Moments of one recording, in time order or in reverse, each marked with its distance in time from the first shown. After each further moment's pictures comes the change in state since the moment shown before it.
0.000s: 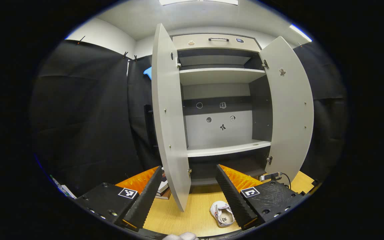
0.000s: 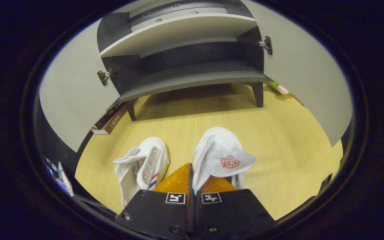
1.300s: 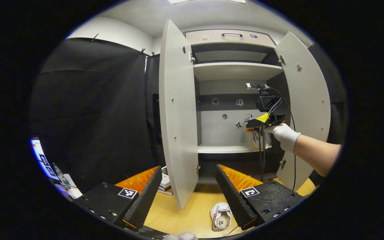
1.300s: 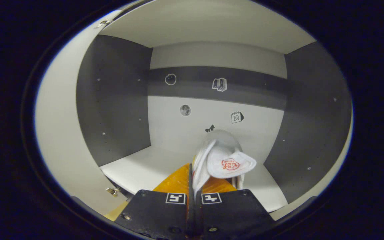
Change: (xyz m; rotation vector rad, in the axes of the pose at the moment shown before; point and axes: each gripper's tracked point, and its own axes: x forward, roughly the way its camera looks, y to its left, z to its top) left arm 0.011 -0.001 -0.025 -0.062 0.036 0.217; right arm -0.020 0.075 0.451 -0.314 -0.409 0.023
